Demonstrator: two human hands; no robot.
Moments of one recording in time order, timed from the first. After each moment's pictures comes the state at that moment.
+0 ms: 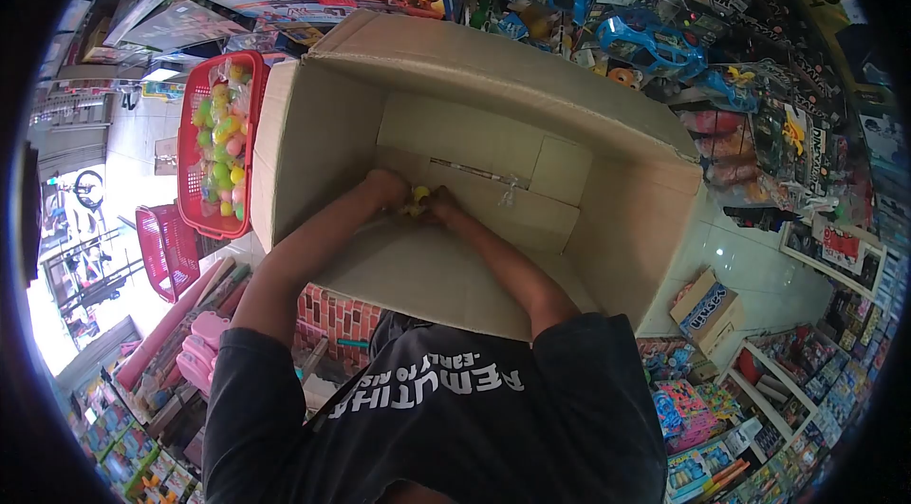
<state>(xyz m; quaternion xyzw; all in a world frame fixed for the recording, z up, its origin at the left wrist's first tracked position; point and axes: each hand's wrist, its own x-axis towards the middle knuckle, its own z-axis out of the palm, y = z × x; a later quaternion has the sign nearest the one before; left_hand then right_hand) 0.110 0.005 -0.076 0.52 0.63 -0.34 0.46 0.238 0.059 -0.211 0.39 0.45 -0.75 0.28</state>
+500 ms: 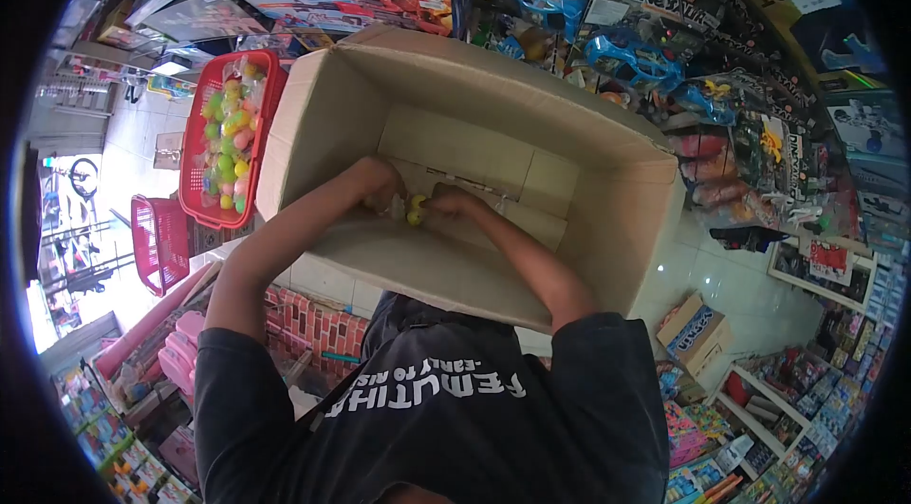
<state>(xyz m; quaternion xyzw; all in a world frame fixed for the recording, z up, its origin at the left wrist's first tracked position) 0.083 0.018 -0.058 0.53 0.58 -0.29 0.55 0.224 0.121 -0.145 0.11 0.76 -0.53 0.36</state>
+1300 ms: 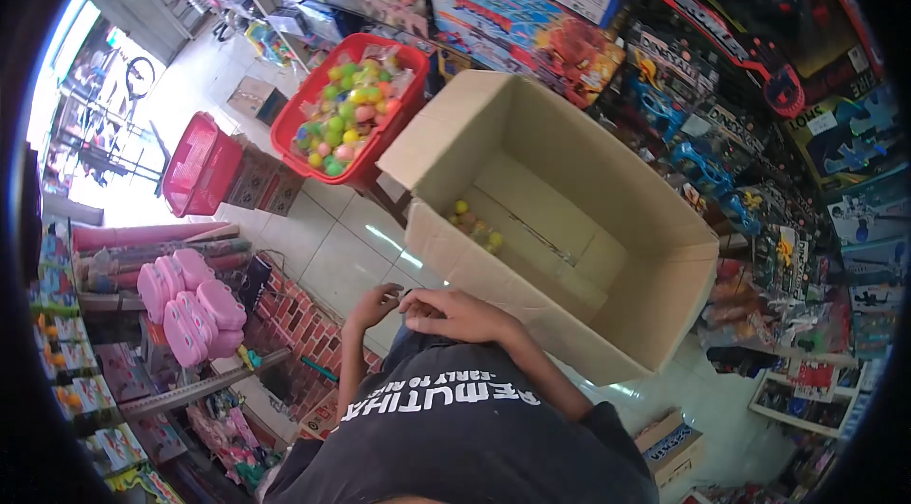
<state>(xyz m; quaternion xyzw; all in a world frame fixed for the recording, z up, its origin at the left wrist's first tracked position) 0.284 -0.279 -0.074 0.09 0.86 0.41 0.29 0.294 -0.017 0.102 -0.21 0.67 -0.63 0.34</state>
